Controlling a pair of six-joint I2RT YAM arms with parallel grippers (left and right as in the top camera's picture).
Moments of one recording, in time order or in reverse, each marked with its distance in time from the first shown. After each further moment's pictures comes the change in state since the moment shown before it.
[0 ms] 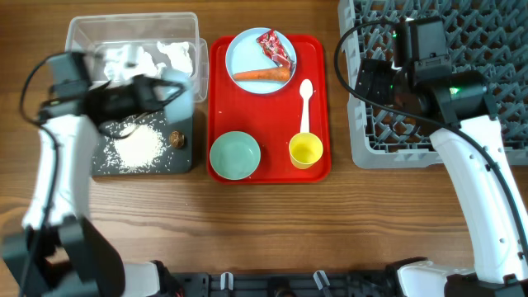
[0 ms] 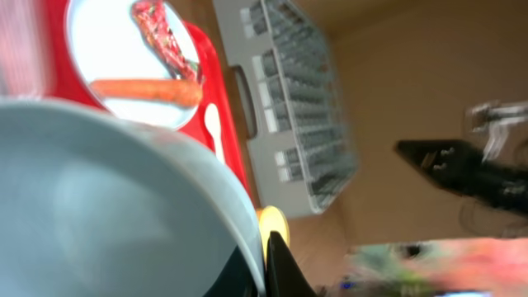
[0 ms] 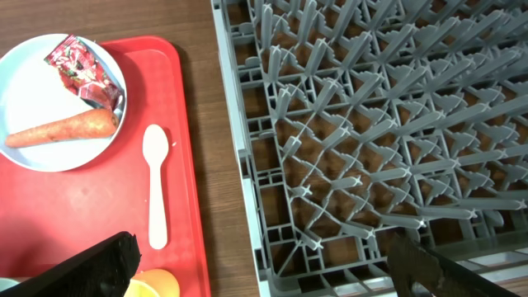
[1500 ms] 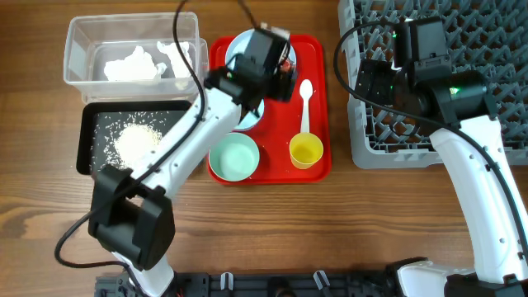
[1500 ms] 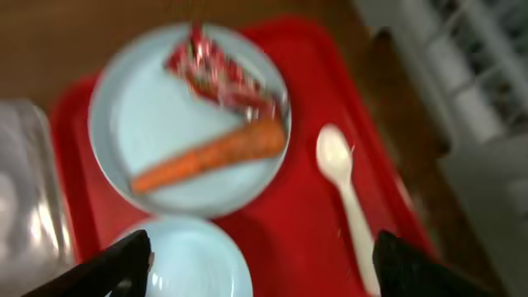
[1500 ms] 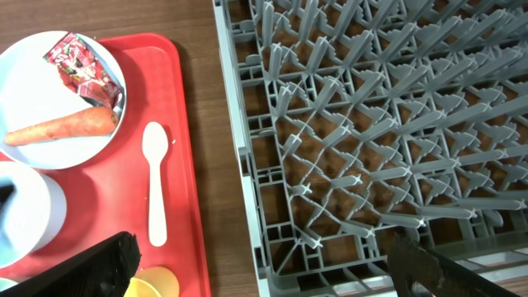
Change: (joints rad) left arm -0.781 0.270 0.366 0.056 -1.238 -0.032; right arm 0.000 0.000 0.000 -0.005 -0.004 -0.007
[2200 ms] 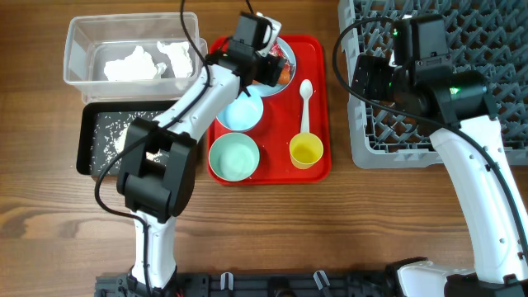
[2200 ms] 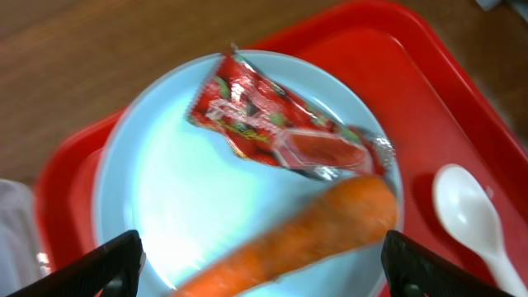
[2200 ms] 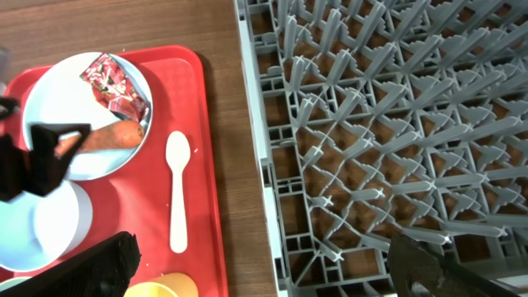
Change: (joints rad) left arm 0.116 0.292 0.108 0.158 0.061 0.231; right arm 0.000 0.000 0.000 0.045 -0.050 0.000
